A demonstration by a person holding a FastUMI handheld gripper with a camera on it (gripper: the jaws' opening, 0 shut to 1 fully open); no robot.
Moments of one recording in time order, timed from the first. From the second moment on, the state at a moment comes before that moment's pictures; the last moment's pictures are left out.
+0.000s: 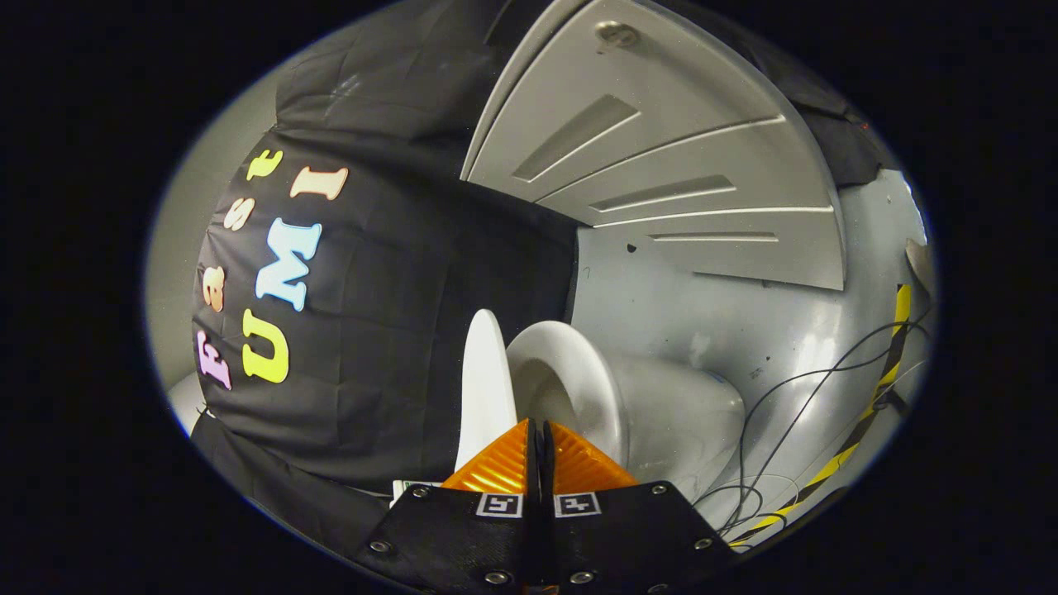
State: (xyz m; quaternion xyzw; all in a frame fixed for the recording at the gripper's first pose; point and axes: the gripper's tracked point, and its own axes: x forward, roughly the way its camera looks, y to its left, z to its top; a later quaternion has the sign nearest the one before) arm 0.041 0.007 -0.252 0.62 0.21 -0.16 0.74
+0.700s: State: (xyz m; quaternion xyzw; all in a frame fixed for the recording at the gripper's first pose) arm 0.055 0.030 -0.151 0.56 0.19 -0.12 0.80
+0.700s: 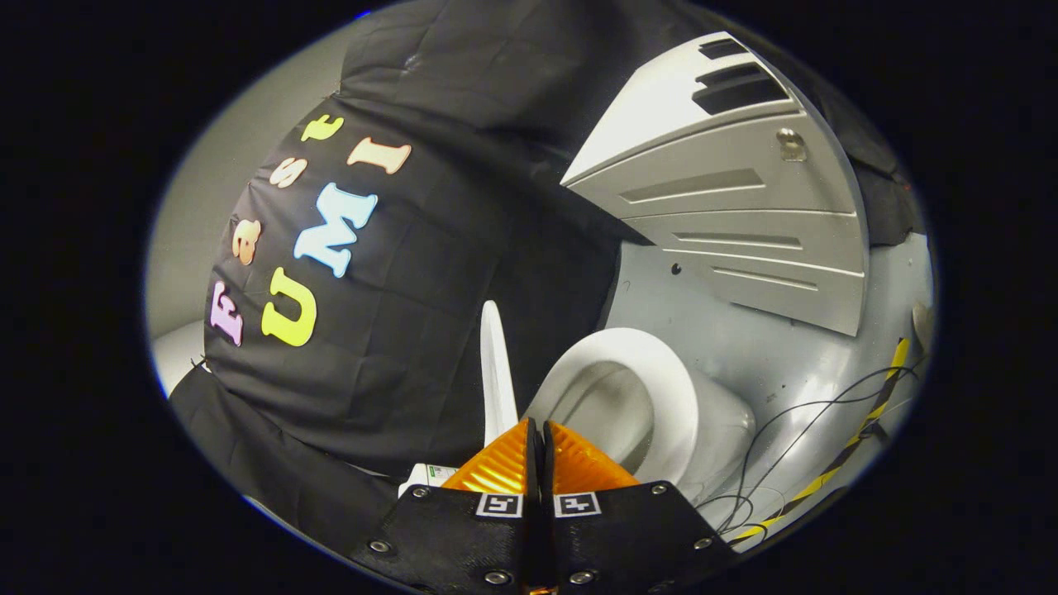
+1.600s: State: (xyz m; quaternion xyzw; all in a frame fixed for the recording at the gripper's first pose) arm 0.068 0.083 -0.058 0.46 0.15 -0.10 0.87
